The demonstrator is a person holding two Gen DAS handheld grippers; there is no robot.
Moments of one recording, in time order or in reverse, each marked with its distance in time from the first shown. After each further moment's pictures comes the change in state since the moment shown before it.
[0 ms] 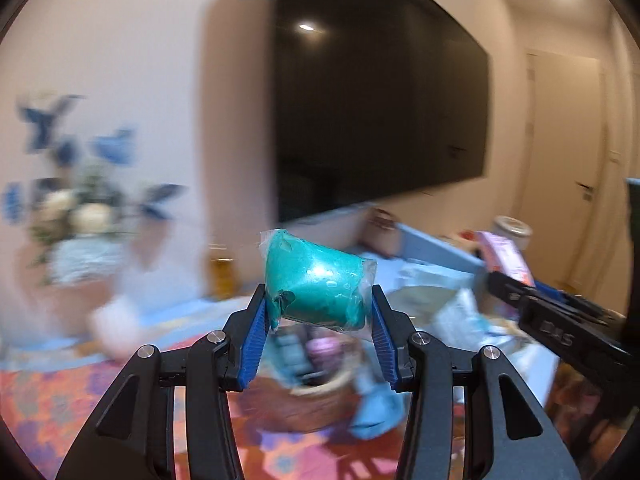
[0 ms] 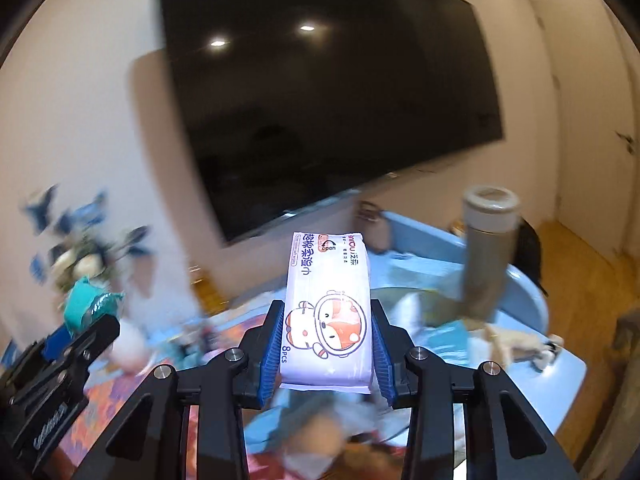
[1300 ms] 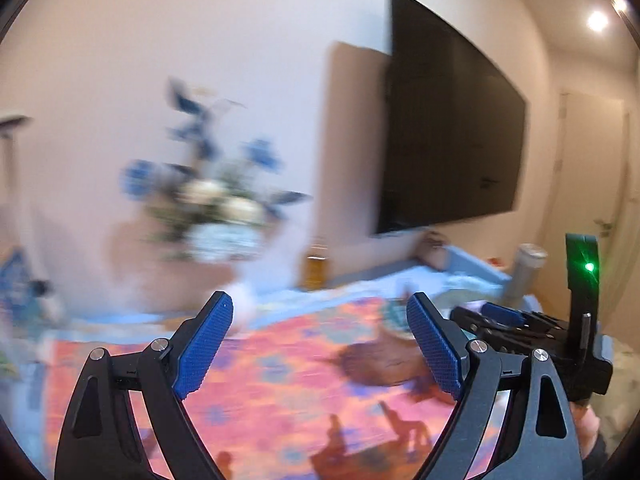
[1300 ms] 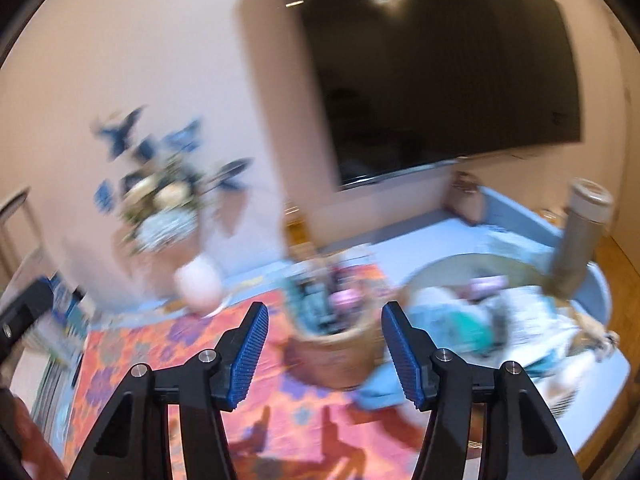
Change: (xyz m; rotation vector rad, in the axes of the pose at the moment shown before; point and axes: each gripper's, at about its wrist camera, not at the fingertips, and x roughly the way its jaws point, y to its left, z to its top) left arm -0.169 0.134 -0.022 -0.107 -0.086 0.220; right arm -0.017 0.119 -0.042 -0.196 0.131 0.257
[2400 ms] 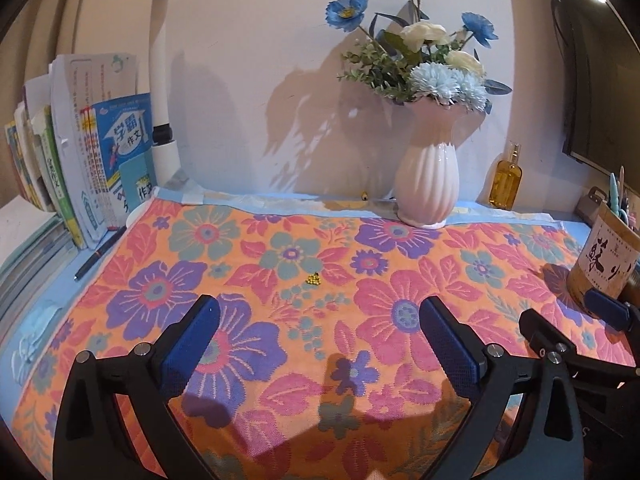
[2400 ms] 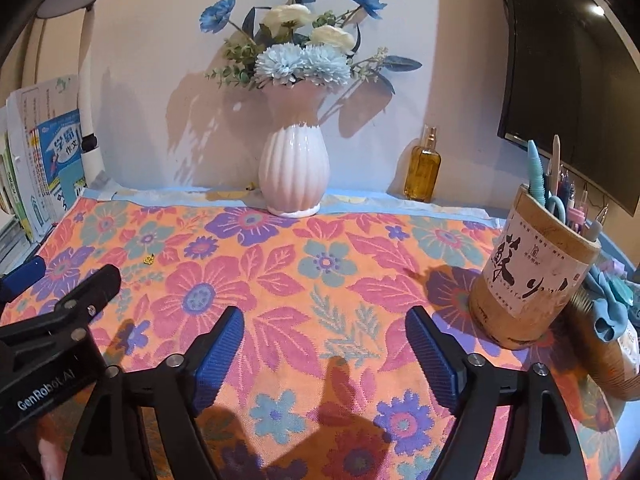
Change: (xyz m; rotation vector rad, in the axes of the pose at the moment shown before) left arm 0.077 0.120 -0.173 -0.190 0.138 0.427; right arm 0.115 0.157 -0.138 -0.327 0.039 -0.033
